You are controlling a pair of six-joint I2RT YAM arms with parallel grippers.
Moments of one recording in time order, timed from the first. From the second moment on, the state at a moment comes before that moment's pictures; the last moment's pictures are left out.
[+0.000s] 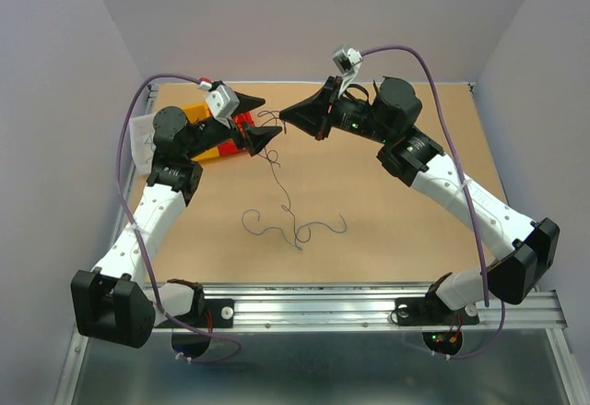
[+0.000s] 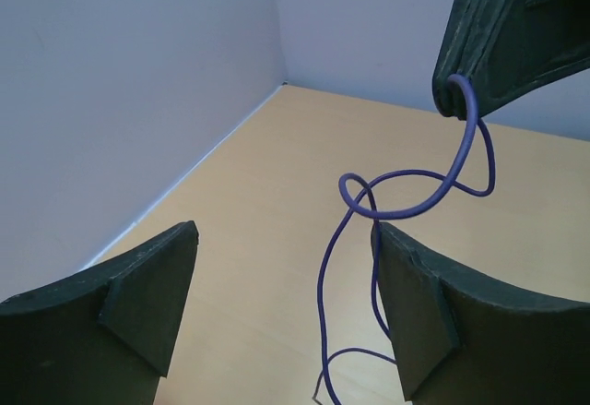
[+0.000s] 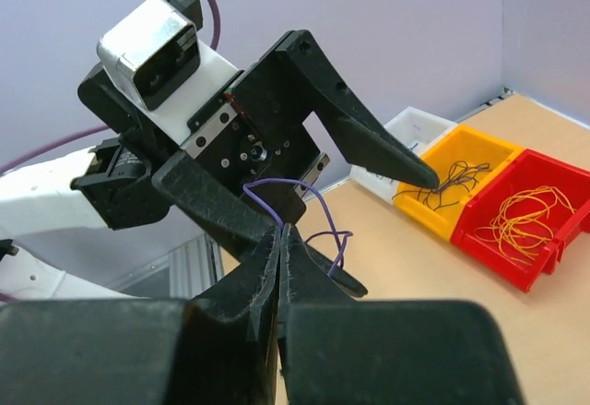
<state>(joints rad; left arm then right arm) -0.23 1.17 0.98 0.40 0.85 -0.05 0.70 1.43 1.45 0.16 -0.53 0.43</state>
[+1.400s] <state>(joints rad) -0.02 1.47 1.96 -0.05 0.43 0.09 0.70 1.62 0.98 0.42 -0.33 0.36</state>
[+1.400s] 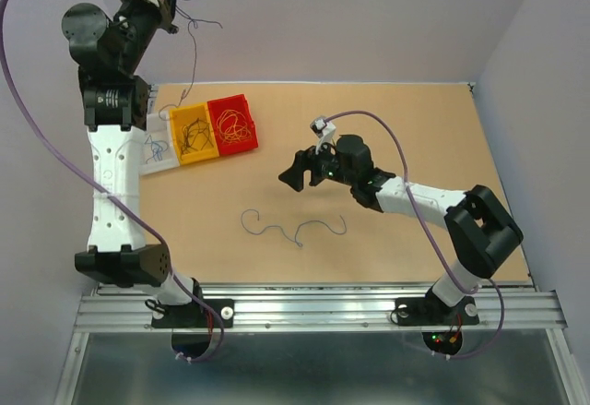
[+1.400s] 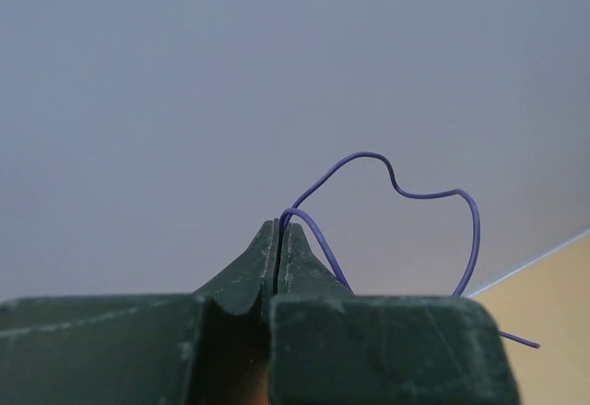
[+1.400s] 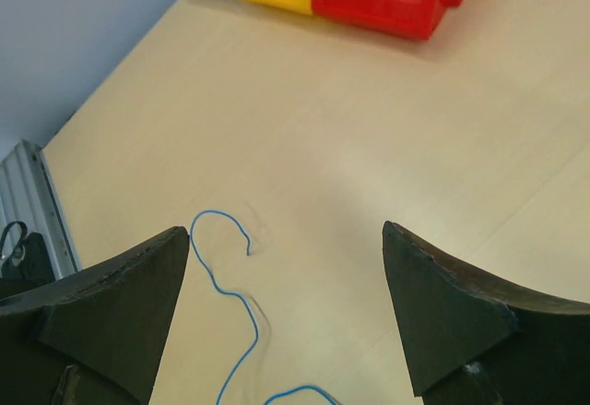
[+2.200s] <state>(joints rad) 0.22 1.78 2.17 -0.02 0.53 -0.03 0.70 1.55 0.85 0.55 -0.26 0.33</state>
